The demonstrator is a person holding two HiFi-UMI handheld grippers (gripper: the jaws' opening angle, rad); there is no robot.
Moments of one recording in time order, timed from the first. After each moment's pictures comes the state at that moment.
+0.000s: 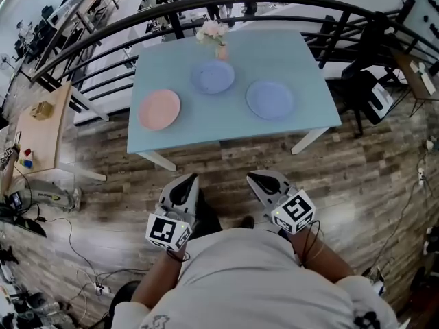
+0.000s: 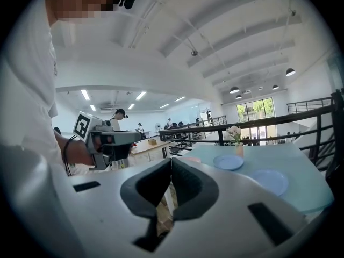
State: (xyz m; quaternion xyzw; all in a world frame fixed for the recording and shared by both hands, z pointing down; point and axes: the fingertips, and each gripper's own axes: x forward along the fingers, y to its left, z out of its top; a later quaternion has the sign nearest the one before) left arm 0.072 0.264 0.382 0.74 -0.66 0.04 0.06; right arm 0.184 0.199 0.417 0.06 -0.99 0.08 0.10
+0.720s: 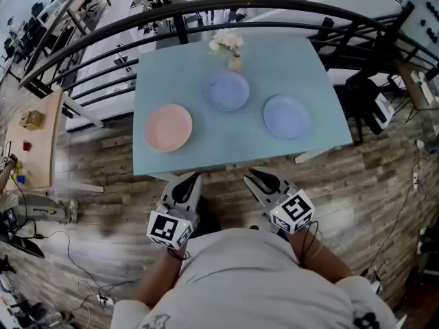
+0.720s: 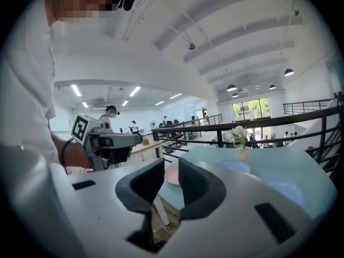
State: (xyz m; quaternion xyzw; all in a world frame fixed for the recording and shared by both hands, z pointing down) left arm -0.071 0.191 0.397 0.76 -0.64 0.02 0.08; right arm 0.037 0.132 0.423 0.09 -0.99 0.08 0.11
